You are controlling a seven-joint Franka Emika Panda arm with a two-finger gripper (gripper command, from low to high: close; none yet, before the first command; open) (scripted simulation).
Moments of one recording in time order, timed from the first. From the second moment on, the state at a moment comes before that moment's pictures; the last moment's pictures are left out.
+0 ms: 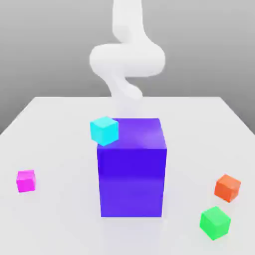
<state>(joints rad) -0.07 -0.71 -0.02 -2.34 -0.02 2.35 0.86</state>
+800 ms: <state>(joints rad) -0.60 0.17 -0.26 -2.69 0.16 2.86 1.13</state>
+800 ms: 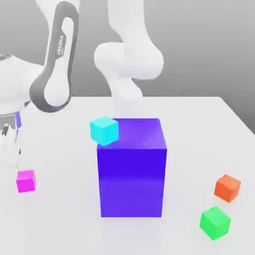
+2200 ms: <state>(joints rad) 0.05 0.14 0.32 -2.50 -0.10 2.65 1.55</state>
